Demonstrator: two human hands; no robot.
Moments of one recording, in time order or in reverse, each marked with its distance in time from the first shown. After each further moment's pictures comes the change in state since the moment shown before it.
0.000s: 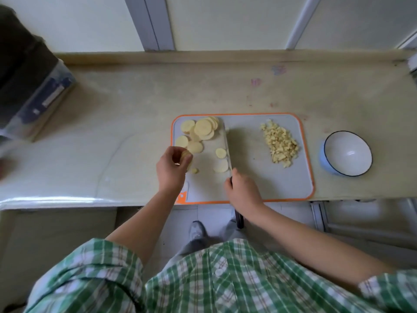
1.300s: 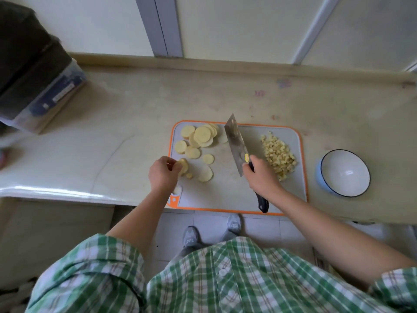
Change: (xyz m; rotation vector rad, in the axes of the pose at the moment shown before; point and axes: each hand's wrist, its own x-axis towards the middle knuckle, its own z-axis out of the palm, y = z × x) left_hand 0.009 -0.005 0.001 0.386 0.020 -0.160; right_hand 0.051 0.043 -0.061 0.200 0.007 0.021
